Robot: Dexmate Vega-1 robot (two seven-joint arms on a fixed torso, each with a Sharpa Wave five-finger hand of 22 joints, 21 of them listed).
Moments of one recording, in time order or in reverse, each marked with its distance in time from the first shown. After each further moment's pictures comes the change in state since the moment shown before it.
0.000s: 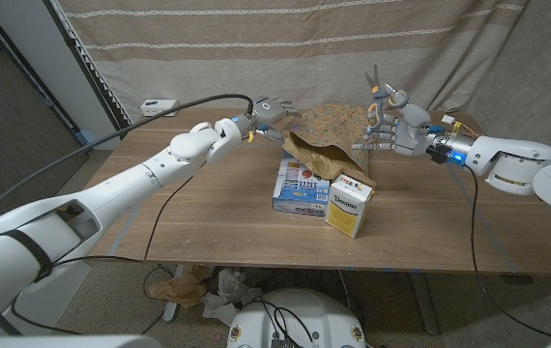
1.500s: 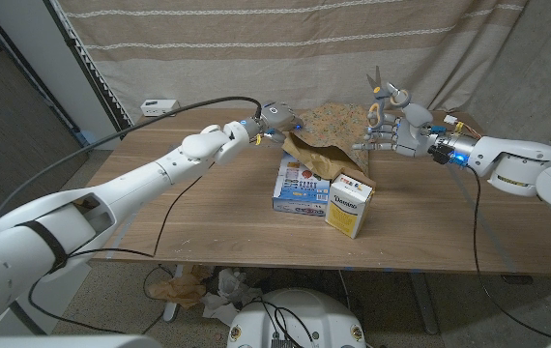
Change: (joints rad) left arm -0.052 -0.057 0.071 0.086 -0.001 0.000 0.019; left_hand 0.250 0.105 0.069 -0.014 0.096 0.234 -0.003 0.026 0.008 0.253 0.002 0.018 0.010 0.239 -0.008 0.016 0.003 0.105 -0.018 0.014 -0.001; right arm -0.026 -0.005 0.023 -0.008 0.012 0.007 0.010; right_hand -0.026 0.005 0.000 0.000 0.000 0.021 0.015 -0.082 0.008 0.002 0.002 0.000 -0.020 0.007 0.000 -0.015 -0.009 0.000 0.000 0.000 0.000
